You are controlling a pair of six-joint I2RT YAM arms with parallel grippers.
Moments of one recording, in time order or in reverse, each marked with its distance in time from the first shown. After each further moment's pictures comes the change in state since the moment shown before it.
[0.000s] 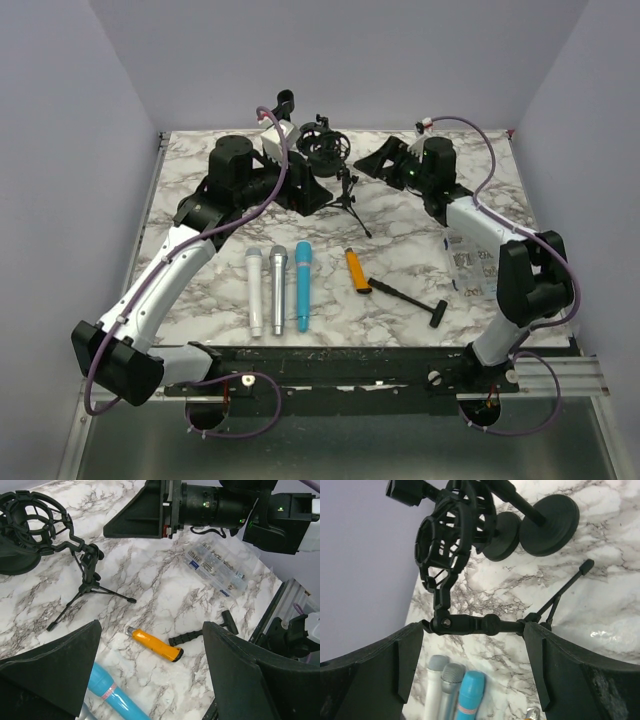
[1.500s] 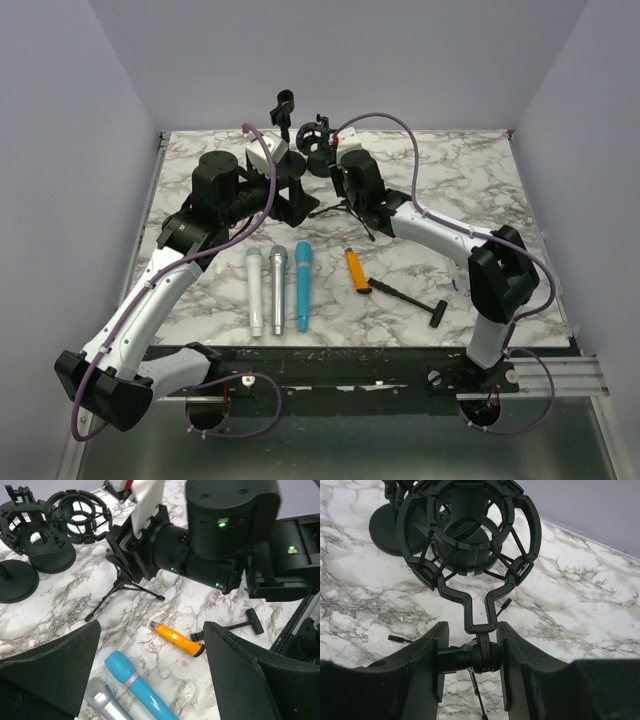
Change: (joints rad) left arm 0.000 -0.148 -0.084 -0.020 -0.101 0.087; right arm 0.417 0.154 0.270 -0.242 0.845 -0.826
